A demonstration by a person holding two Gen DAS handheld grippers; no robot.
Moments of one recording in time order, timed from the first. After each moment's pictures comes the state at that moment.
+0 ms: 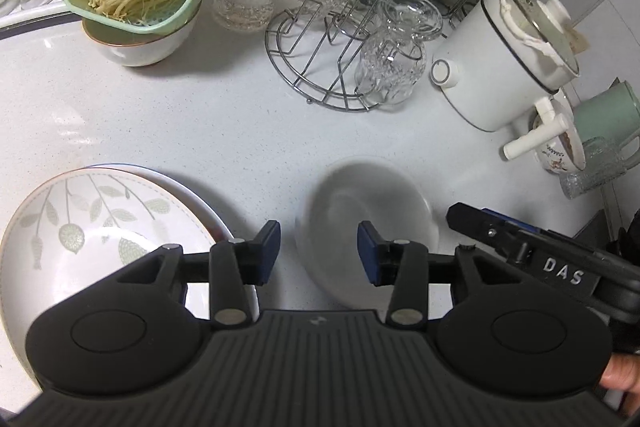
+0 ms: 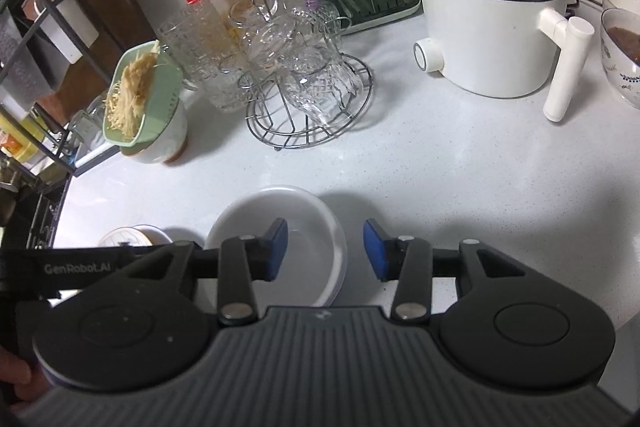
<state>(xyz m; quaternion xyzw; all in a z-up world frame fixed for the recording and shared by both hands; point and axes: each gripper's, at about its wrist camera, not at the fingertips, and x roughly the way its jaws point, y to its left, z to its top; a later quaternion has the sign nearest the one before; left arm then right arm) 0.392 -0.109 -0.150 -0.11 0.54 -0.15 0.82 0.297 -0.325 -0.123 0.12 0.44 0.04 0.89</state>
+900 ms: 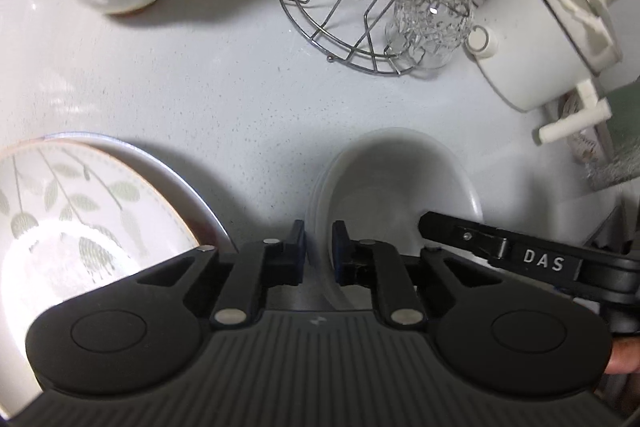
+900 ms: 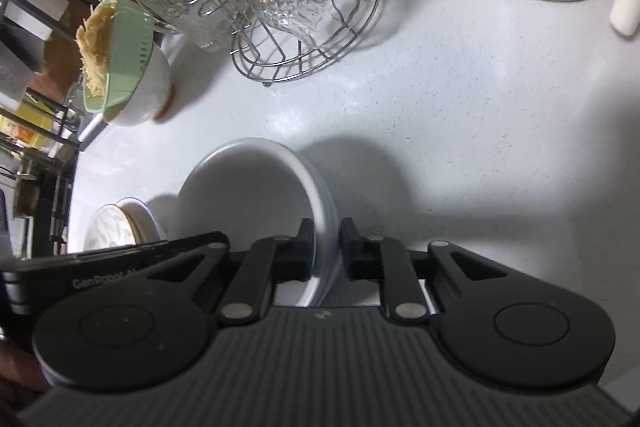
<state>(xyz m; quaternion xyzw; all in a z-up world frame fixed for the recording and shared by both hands) 0.420 -0.120 -0.199 -0.13 0.57 -0.15 0.80 0.337 -0.334 -0.190 0.19 0.53 0.08 0.82</state>
